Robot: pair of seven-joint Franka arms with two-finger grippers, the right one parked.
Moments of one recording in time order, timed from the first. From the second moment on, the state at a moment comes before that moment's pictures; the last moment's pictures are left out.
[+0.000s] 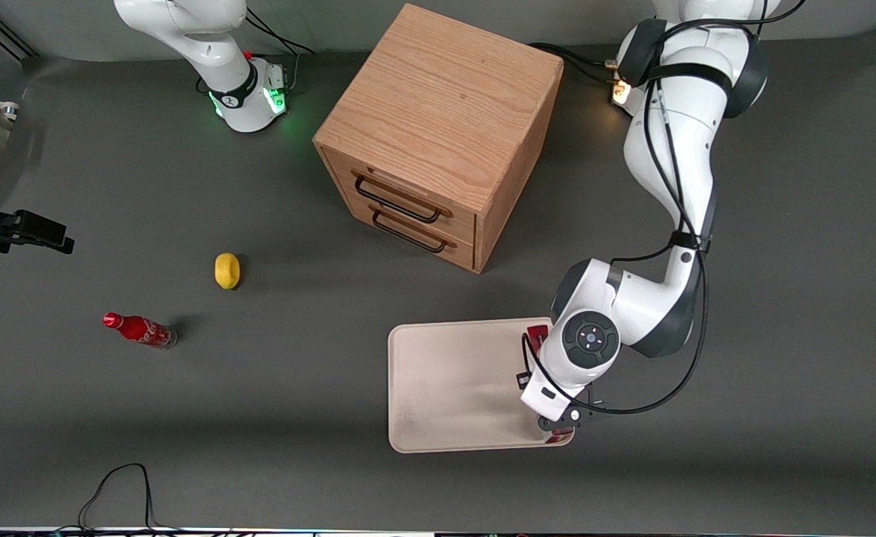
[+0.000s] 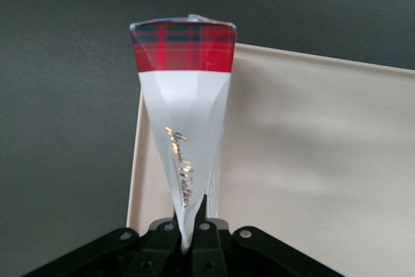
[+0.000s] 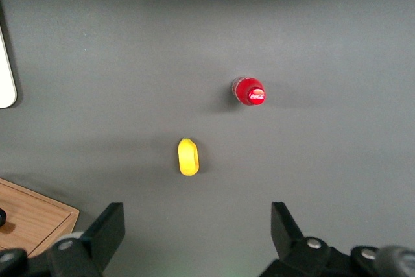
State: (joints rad) arm -0.41 1.04 -0.04 -0.89 0.05 1.96 -0.65
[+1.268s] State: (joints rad) arm -0.40 1.05 -0.04 -0.89 0.05 1.98 -0.64
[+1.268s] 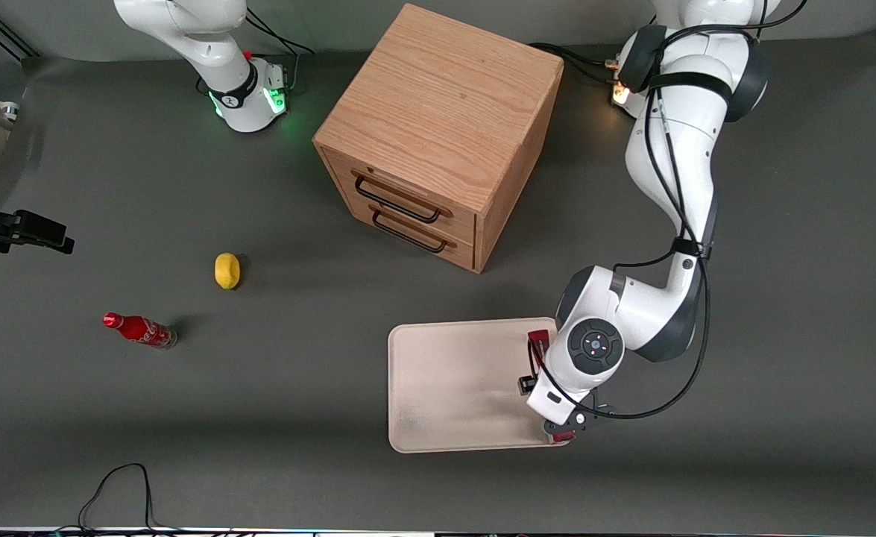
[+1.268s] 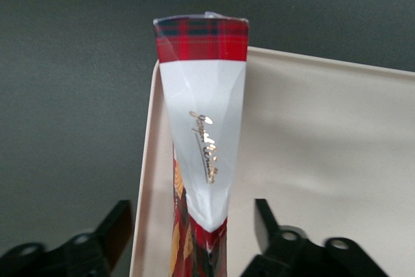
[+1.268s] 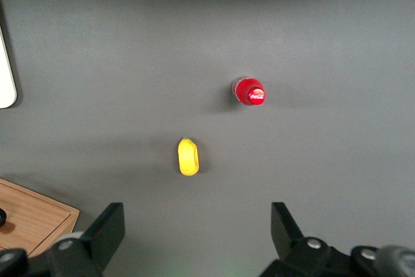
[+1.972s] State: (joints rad) arm -0.38 0.72 -0.04 -0.99 0.05 1.65 -0.63
